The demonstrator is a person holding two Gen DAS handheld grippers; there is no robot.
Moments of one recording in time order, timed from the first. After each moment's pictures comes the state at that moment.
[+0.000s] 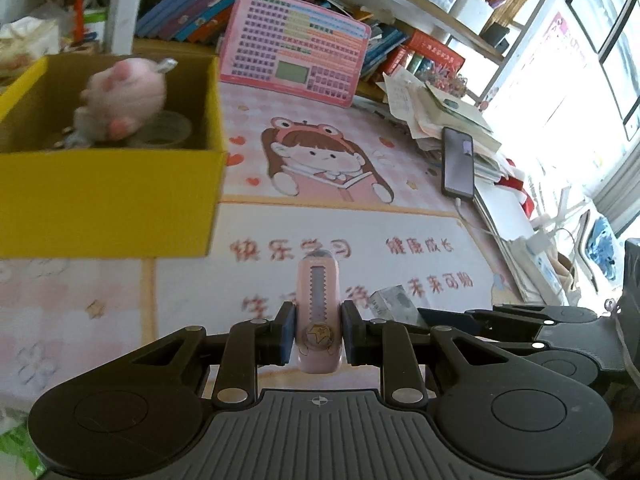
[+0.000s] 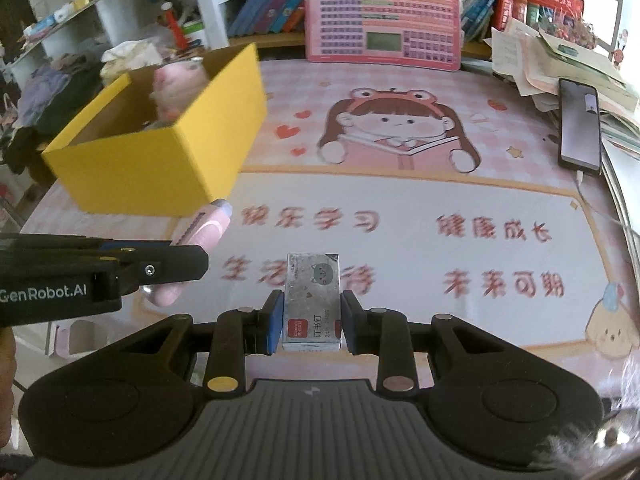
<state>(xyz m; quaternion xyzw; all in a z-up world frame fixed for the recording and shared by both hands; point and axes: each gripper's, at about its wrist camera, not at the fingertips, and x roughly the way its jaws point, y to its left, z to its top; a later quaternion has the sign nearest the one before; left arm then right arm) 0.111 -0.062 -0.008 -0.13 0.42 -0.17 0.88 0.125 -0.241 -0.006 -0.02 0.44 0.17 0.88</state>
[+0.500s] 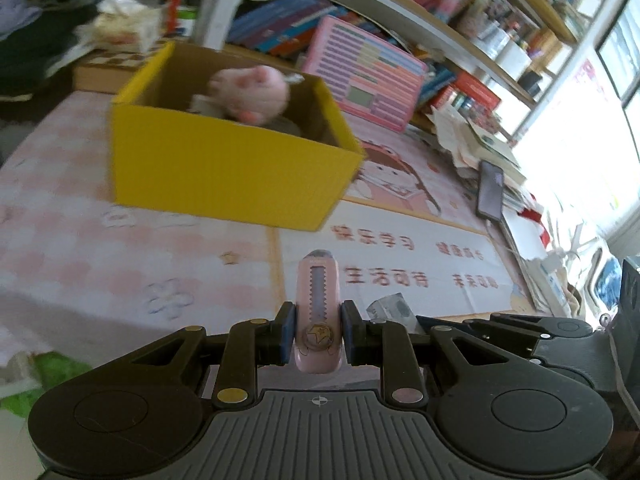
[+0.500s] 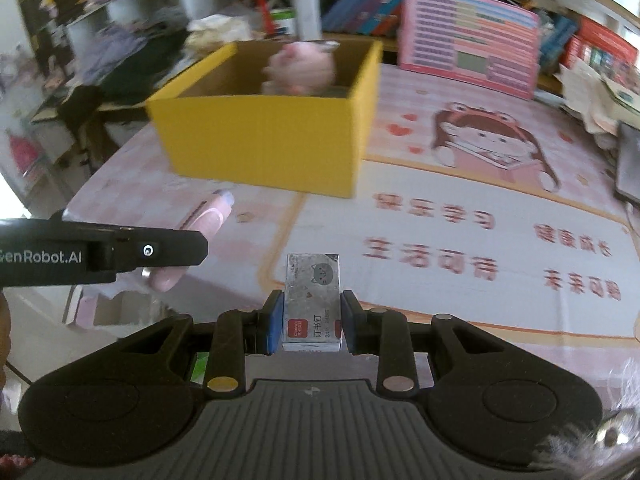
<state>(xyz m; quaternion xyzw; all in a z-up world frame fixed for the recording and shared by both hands) 0.041 0.042 -0.001 -0.18 0.40 -0.11 0.89 0.062 -0.139 -0.001 -0.06 0.42 0.23 0.87</state>
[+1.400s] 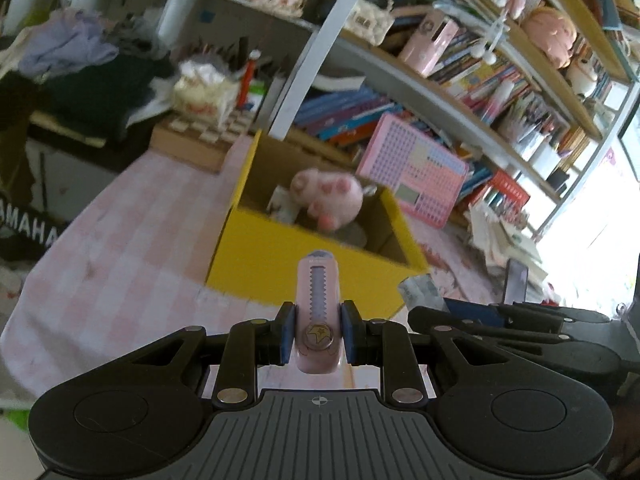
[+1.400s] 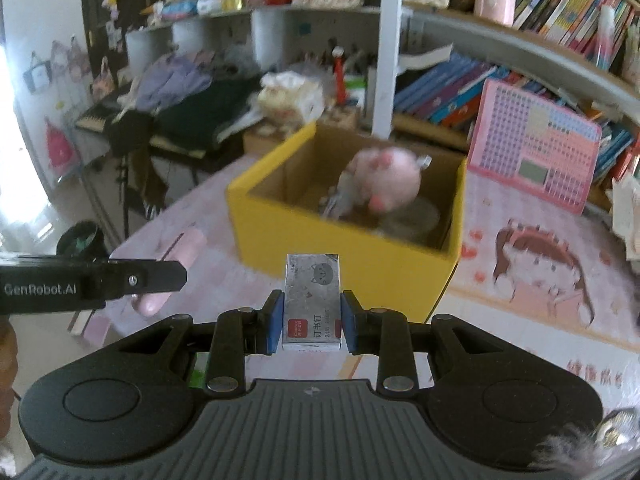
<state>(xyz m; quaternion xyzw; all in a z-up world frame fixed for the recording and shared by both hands) 0.039 0.130 0.031 -0.23 0.30 -0.05 0.93 0.096 -0.055 0.063 -0.10 0.33 0.29 0.89</state>
